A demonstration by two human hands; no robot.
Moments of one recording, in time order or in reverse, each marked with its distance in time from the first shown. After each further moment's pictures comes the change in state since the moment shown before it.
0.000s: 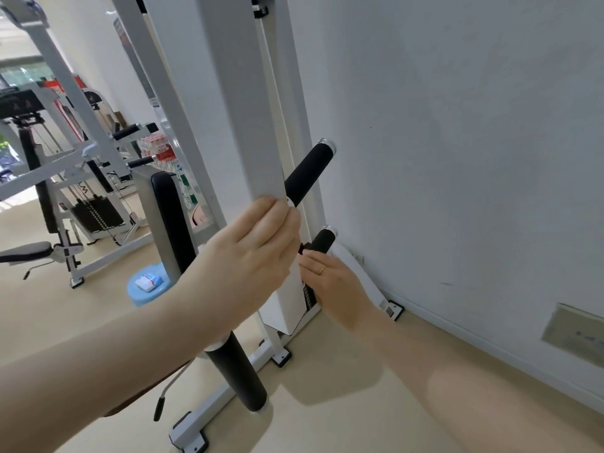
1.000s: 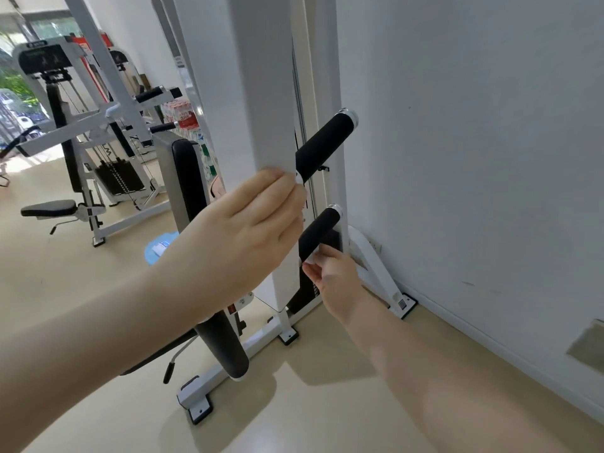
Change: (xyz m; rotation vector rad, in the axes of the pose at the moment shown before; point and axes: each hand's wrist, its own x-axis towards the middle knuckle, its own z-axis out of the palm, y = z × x) left_hand -0.014 -0.023 0.032 -0.011 0.052 0.024; right_hand 0.041 -0.017 0.045 1.452 0.045 1.371
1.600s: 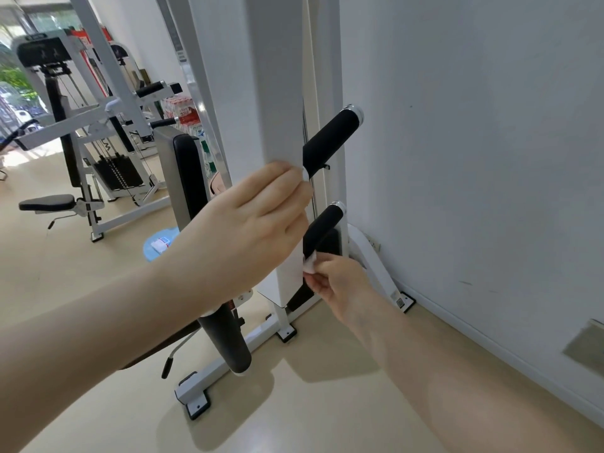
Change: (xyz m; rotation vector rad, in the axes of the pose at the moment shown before) left_hand 0.001 0.001 -0.004 -0.092 0.022 -0.016; right_hand -0.032 -0.015 0.000 0.039 -0.002 0.141
